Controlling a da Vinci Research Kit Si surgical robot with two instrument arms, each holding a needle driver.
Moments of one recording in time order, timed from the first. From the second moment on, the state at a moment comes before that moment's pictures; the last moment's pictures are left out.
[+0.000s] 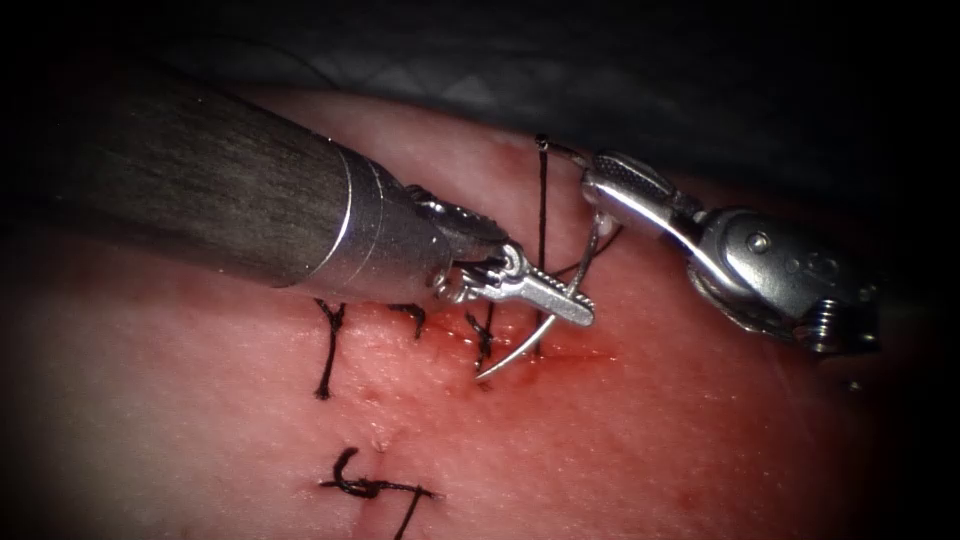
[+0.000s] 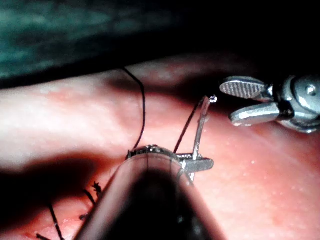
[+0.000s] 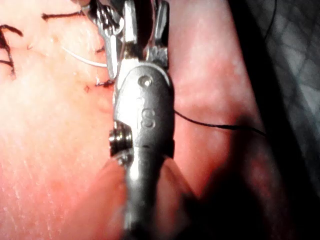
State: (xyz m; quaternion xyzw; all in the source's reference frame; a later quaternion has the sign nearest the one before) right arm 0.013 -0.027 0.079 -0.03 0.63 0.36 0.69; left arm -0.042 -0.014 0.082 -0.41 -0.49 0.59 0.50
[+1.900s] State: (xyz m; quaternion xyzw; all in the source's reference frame) right arm 0.013 -0.028 0.081 -0.04 0.39 0.50 0.78; left arm -0.044 -0.013 0.081 -0.41 -0.39 0.65 0.51
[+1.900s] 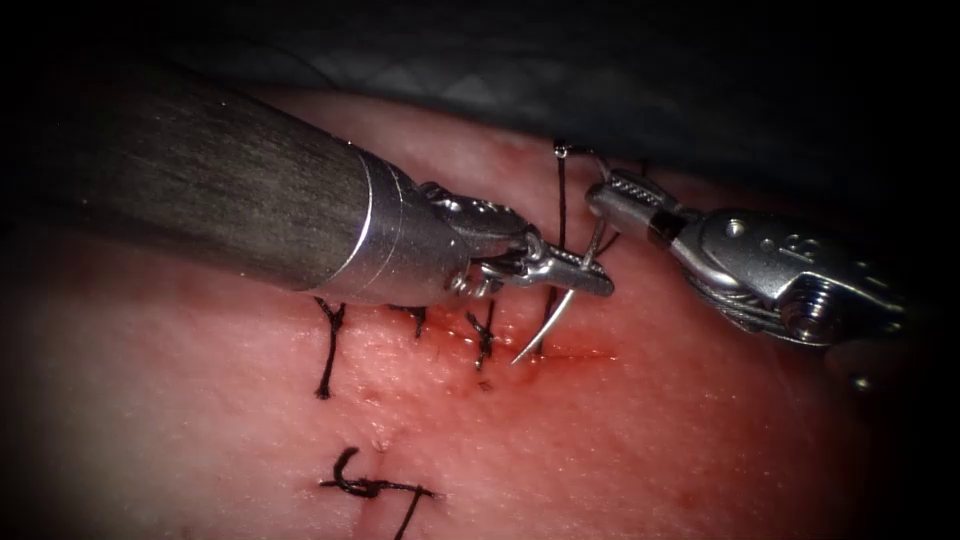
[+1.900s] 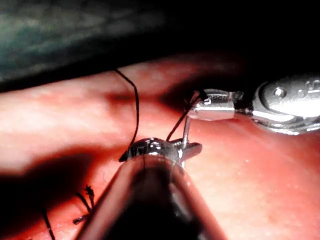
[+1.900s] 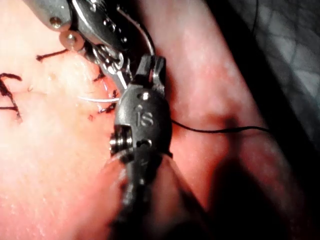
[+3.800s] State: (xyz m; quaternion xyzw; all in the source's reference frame) right arm 0.013 -0.028 0.081 -0.03 0.38 0.47 0.80; left arm -0.045 -0.015 0.080 -0.42 -0.33 0.70 0.47
